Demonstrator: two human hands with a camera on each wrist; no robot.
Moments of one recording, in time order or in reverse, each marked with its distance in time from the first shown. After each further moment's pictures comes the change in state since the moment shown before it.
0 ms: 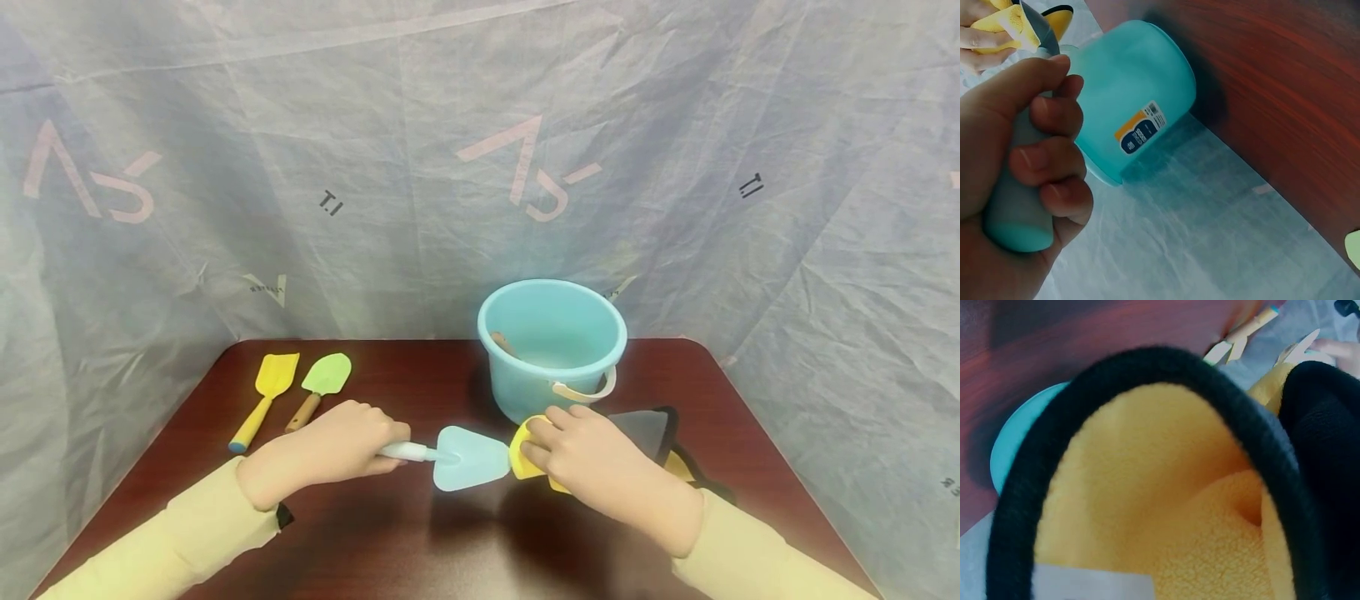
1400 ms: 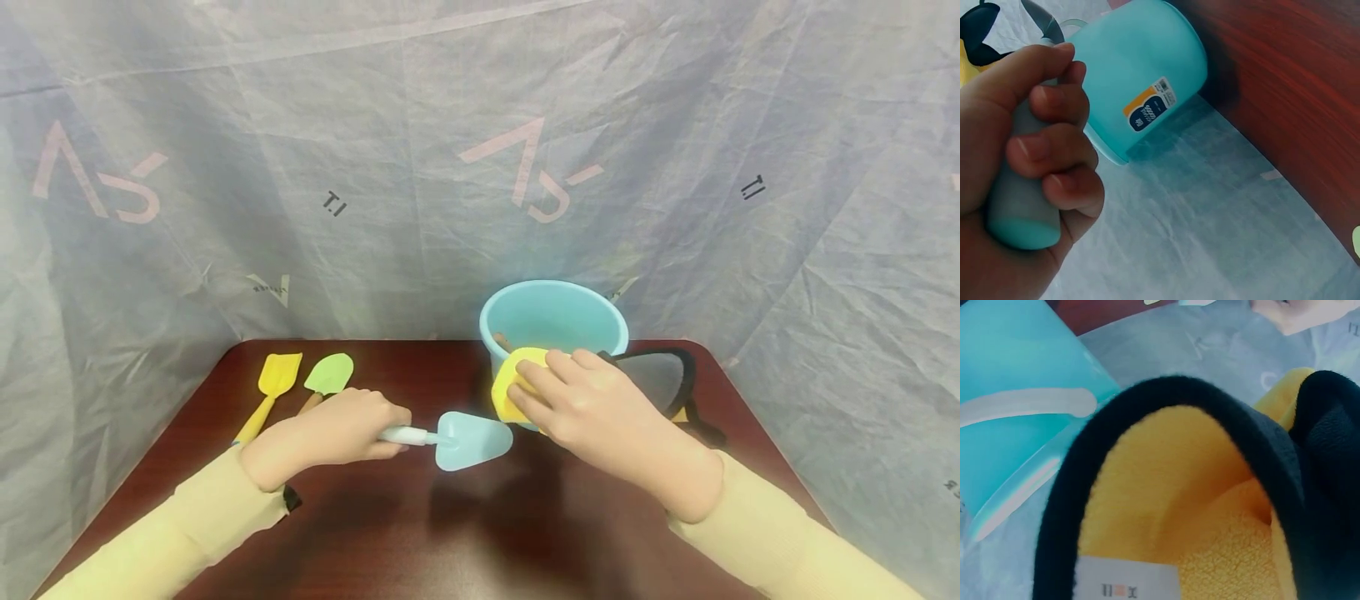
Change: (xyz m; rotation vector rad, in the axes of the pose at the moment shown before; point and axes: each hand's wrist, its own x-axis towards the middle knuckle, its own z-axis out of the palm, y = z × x) left_hand 0.006 -0.011 -0.009 -0.092 -0.041 -0.052; right_hand 0.043 0.024 -0.055 -0.121 0.318 -0.046
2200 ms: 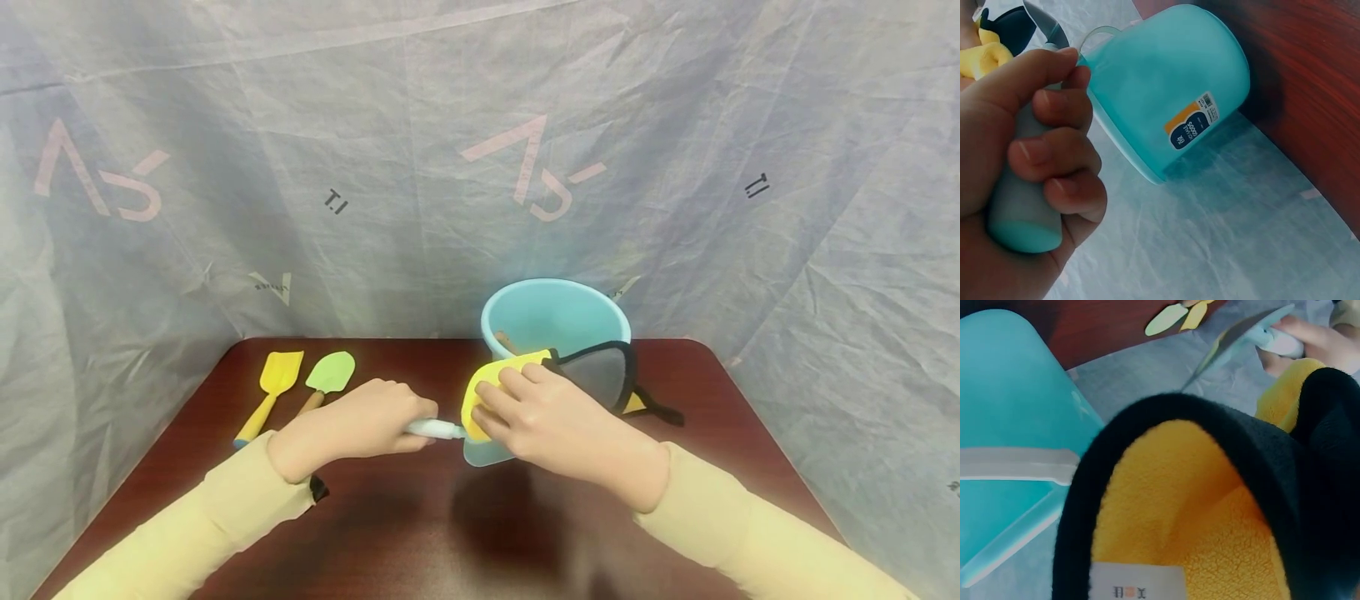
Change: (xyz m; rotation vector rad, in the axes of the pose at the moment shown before) left_hand 0.024 0.019 -0.013 0.011 0.017 0.032; right_hand 0.008 -0.013 0.027 -0.076 -0.219 -0.159
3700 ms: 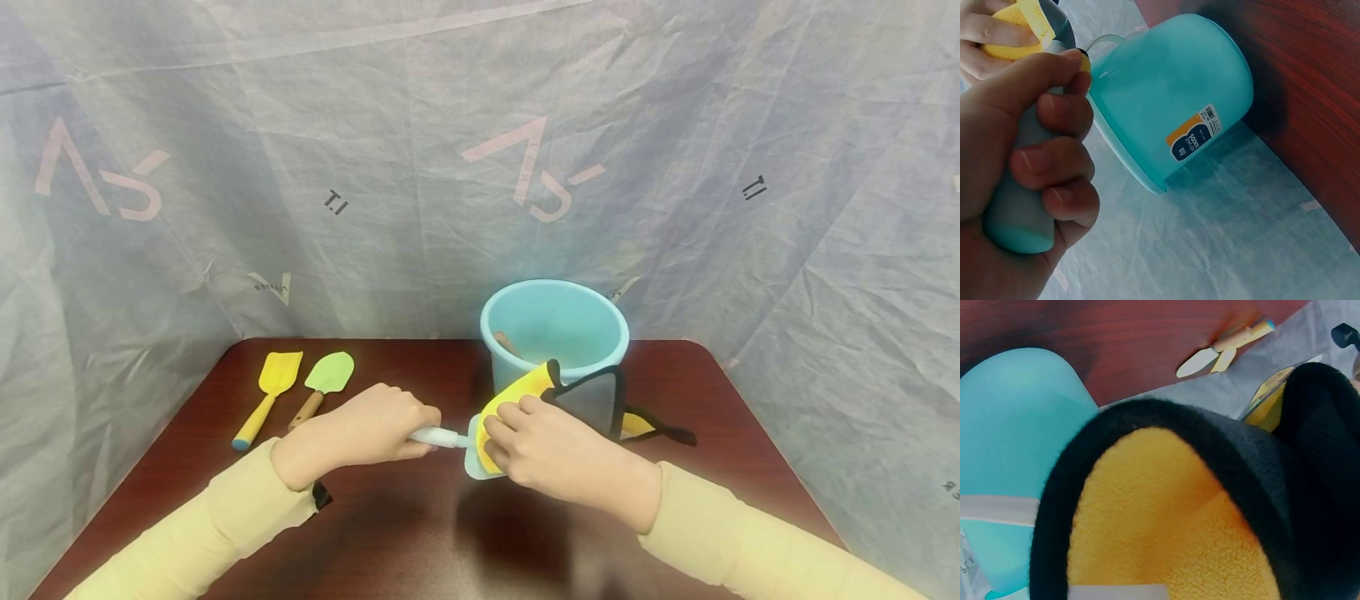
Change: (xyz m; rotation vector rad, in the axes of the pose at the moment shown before) left_hand -0.001 0.008 0.004 0.054 0.017 0.034; right_hand -0.016 -0.022 0.022 0.026 -0.030 -0.090
